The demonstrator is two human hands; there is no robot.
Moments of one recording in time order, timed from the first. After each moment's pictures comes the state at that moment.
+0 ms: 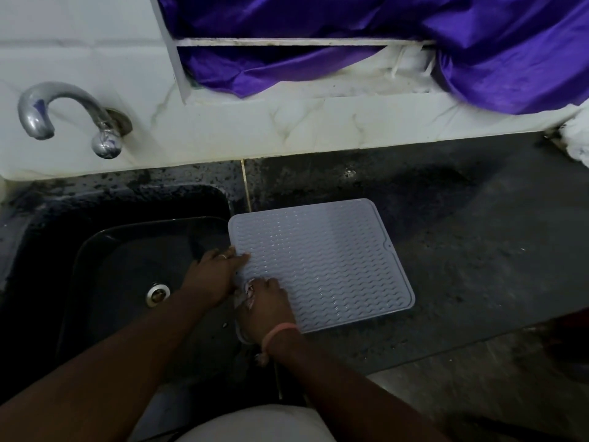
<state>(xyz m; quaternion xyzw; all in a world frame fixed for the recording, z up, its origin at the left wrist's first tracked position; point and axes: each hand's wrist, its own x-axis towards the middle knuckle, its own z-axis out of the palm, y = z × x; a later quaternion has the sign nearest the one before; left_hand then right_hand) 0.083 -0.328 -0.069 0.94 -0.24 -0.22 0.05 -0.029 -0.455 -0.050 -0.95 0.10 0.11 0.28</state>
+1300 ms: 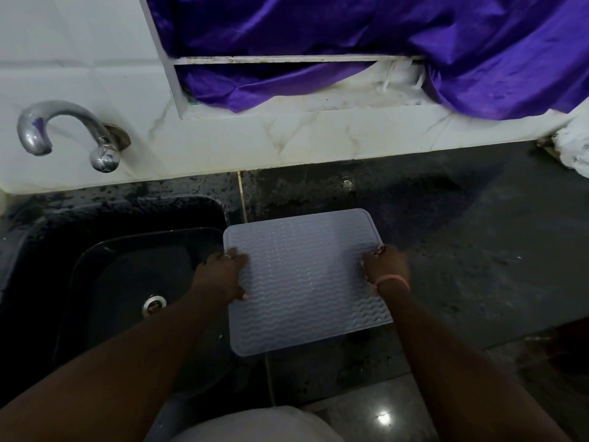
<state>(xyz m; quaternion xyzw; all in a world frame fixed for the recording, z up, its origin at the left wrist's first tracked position) 0.092 -0.363 -0.044 0.94 -0.20 -0.27 0.02 0.000 -0.703 -0.050 -0.85 0.45 0.00 0.28</state>
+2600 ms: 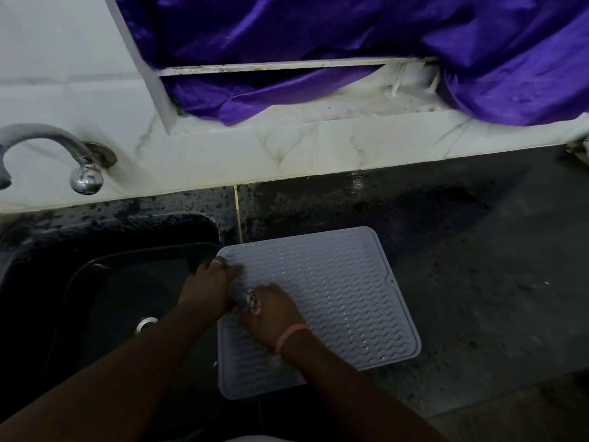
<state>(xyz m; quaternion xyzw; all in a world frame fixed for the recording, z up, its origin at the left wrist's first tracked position) 0.120 -0.374 -0.041 0.96 -0.19 -0.20 0.01 0.036 -0.519 -0.060 -0.95 0.03 0.11 0.29</state>
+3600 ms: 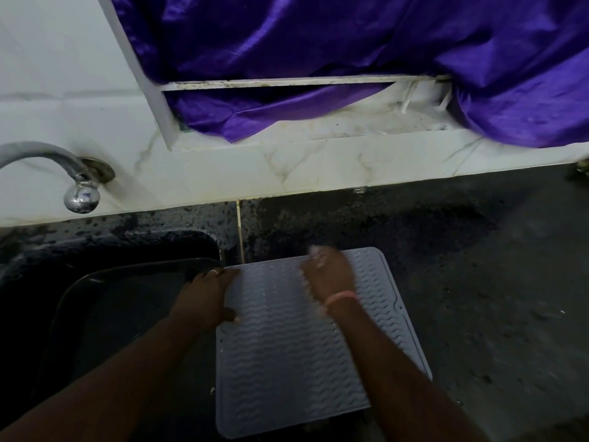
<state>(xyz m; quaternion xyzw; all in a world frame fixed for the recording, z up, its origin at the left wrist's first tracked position) 0.159 -0.370 -0.040 0.95 -0.17 -0.23 0.07 0.120 -0.625 -0.038 -0.87 0.27 0.05 0.42</state>
